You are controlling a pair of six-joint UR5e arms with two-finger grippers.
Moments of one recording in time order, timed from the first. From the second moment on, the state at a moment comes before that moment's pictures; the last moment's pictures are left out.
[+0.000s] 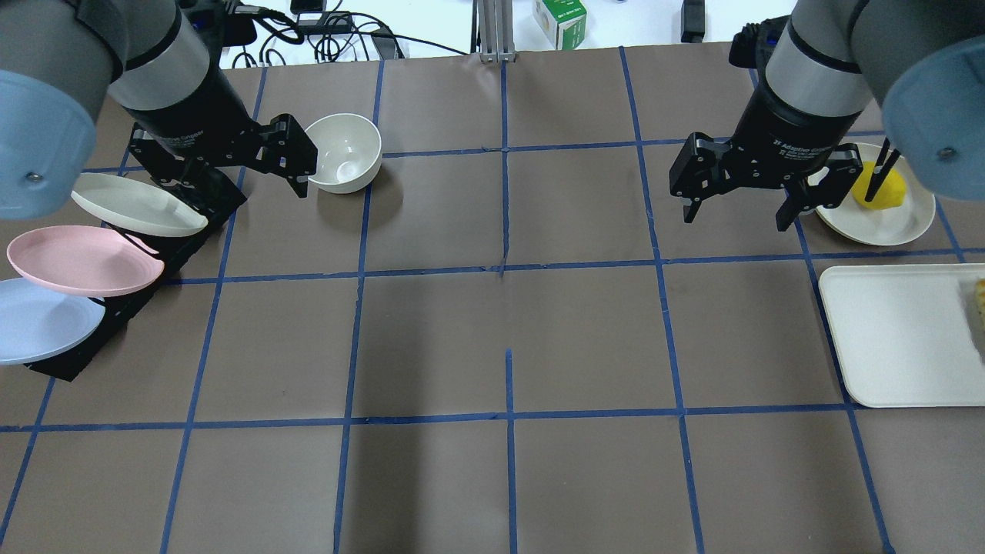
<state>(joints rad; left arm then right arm) -1.59 -1.53 -1.60 -1.52 1.61 -0.04 1.56 -1.64 1.65 -1.52 -1.55 0.14</state>
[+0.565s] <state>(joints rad) -1.58 -1.53 -1.60 -1.52 1.61 -0.03 1.56 -1.64 1.65 -1.51 -1.55 0.14</state>
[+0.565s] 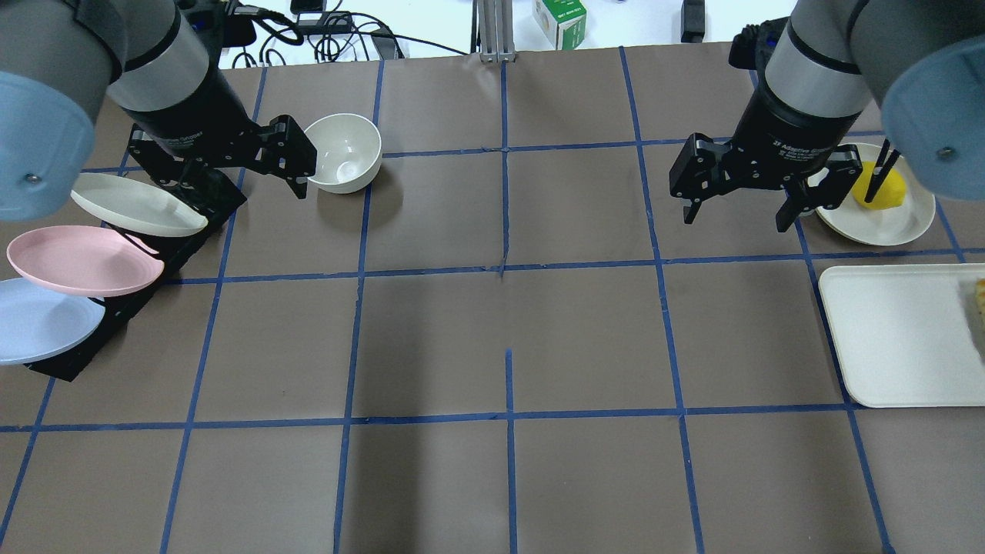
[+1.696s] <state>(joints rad) -1.25 -1.50 -1.60 -1.55 1.84 -0.05 1.33 -1.59 1.66 -1.49 -1.55 -0.03</state>
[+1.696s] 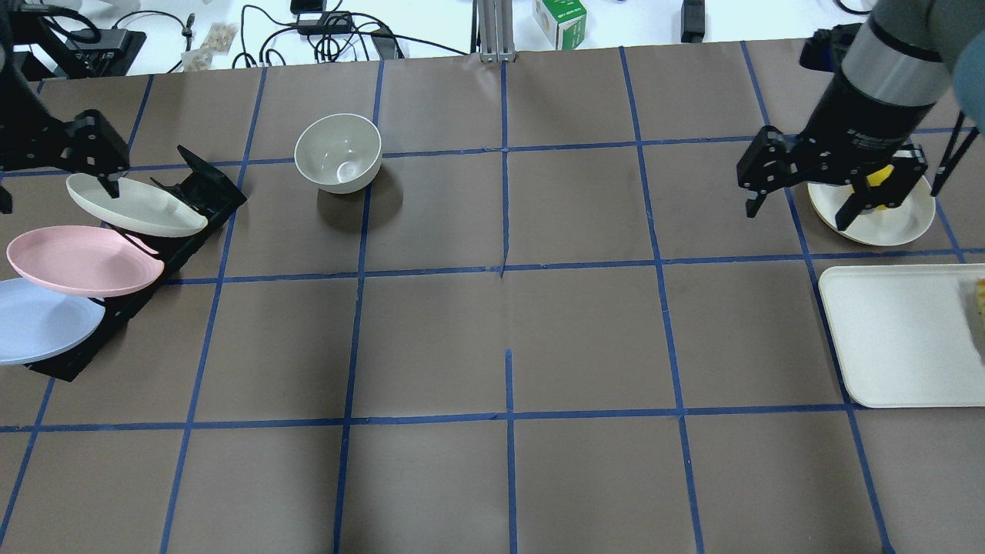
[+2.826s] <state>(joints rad) -0.72 -1.79 -1.65 -1.22 1.92 0.06 0.80 -1.45 1.85 -1.92 -1.67 -0.63</state>
